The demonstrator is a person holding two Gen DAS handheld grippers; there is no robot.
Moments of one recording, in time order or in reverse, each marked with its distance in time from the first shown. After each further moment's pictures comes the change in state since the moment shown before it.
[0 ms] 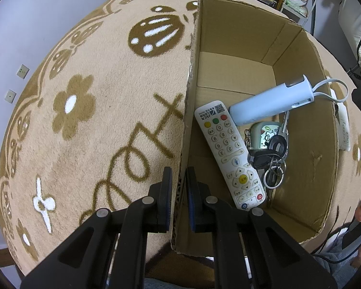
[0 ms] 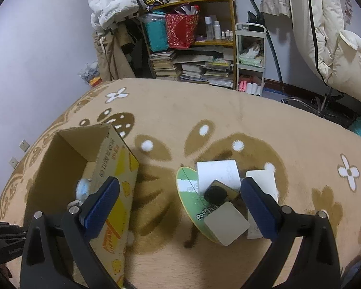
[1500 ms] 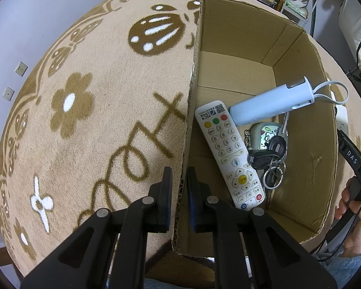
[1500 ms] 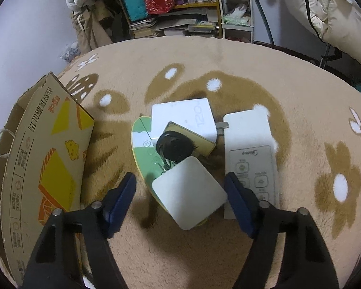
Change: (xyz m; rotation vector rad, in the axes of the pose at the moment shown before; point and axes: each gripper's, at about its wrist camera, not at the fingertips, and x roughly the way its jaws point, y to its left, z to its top) left arm 0.003 0.002 0.001 -0.010 0.007 -0.015; right arm 0.054 -0.050 -0.045 0.085 0.180 -0.012
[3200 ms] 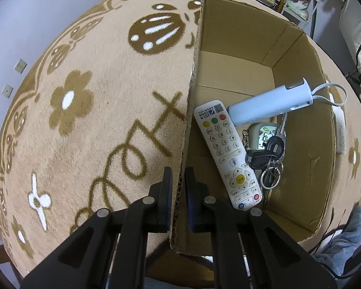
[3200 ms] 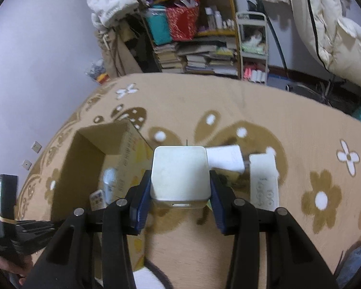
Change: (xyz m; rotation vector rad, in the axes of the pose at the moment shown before) left arm -0.001 0.000 -0.001 -0.012 0.004 -0.014; right arm -0.105 0.064 0.030 -0.055 -0.122 0.095
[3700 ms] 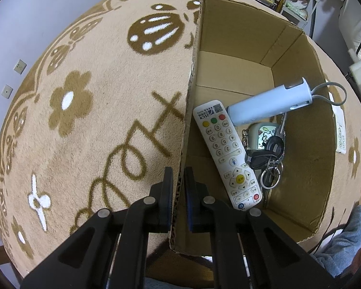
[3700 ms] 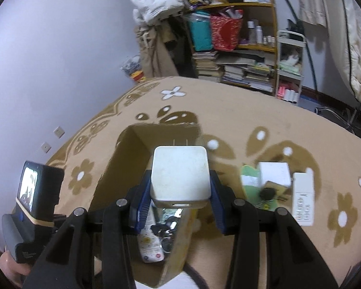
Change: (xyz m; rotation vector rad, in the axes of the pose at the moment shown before) left arm -0.001 -0.001 0.000 -0.001 0.000 -0.005; right arm 0.003 0.077 -0.010 -0.160 -0.012 0.121
